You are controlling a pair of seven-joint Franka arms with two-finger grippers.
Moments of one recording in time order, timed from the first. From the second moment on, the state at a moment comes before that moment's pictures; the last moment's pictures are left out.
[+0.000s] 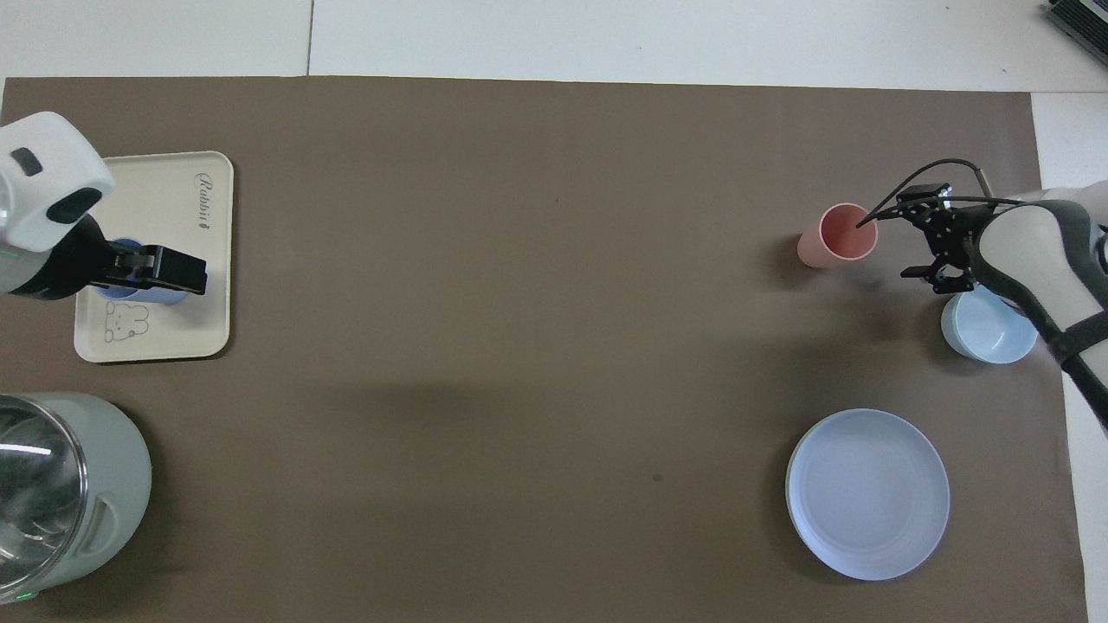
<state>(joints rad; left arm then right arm) -0.05 -0.03 -0.06 -1.68 -0.02 1.67 0.02 -0.24 0.40 0.01 -1.82 0.43 2.29 0.48</state>
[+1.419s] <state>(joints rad) -0.02 -0.03 -0.05 -1.58 -0.01 1.52 0.04 0.03 -0.05 0.04 -1.73 -0.02 1.71 0.13</state>
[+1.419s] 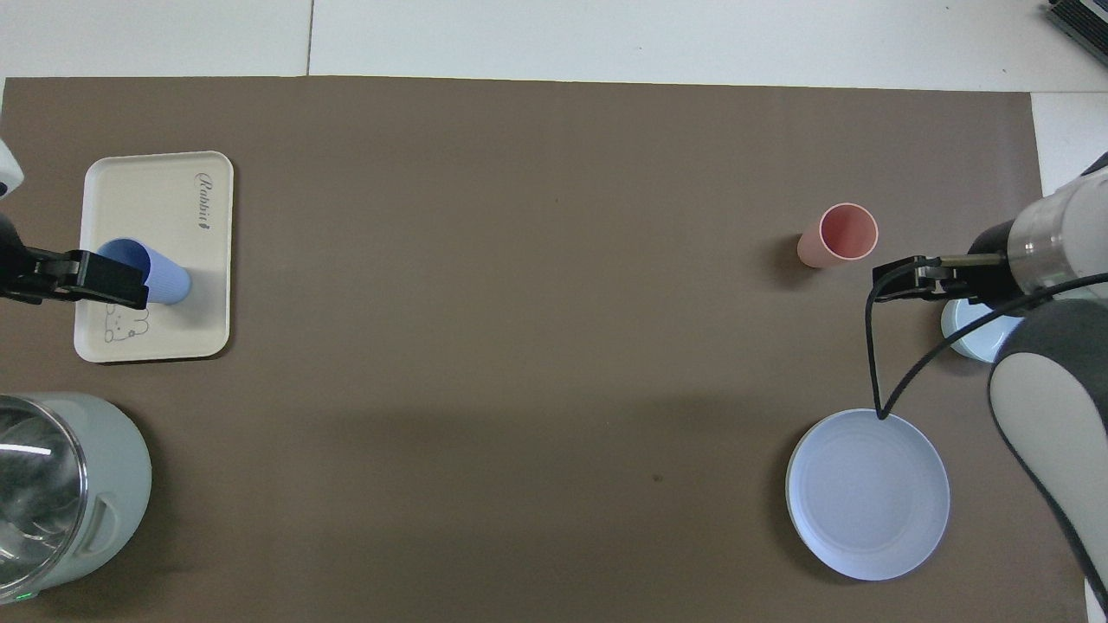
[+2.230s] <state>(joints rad) 0.00 -0.03 -0.05 -1.58 -0.01 1.52 0.04 0.02 -0.05 0.04 -1.56 -0.02 1.47 0.13</state>
